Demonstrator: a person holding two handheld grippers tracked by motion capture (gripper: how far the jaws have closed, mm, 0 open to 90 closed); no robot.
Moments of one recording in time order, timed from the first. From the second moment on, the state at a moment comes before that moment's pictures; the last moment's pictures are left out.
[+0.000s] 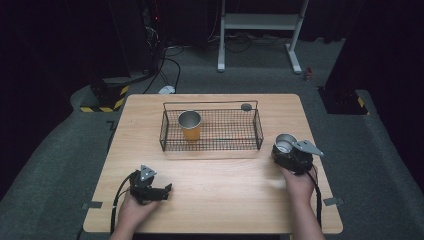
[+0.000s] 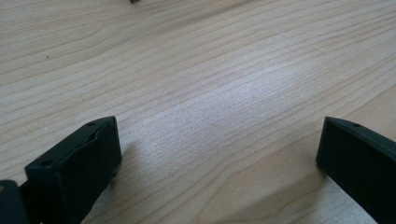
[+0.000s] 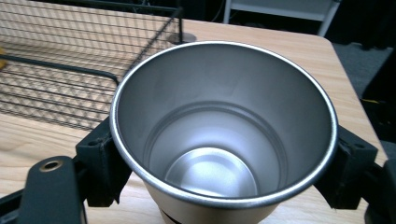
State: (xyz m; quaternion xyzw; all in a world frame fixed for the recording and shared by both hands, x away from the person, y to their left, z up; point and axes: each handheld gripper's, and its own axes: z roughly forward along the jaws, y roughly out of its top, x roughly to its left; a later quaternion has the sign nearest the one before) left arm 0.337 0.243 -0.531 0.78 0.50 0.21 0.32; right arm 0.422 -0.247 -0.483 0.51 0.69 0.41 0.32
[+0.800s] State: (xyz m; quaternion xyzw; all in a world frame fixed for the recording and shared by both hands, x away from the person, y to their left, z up) left arm 0.337 0.242 -0.531 0.77 0.50 0.21 0.32; right arm 0.403 -0.213 -0.464 0.46 0.70 0.45 0.30
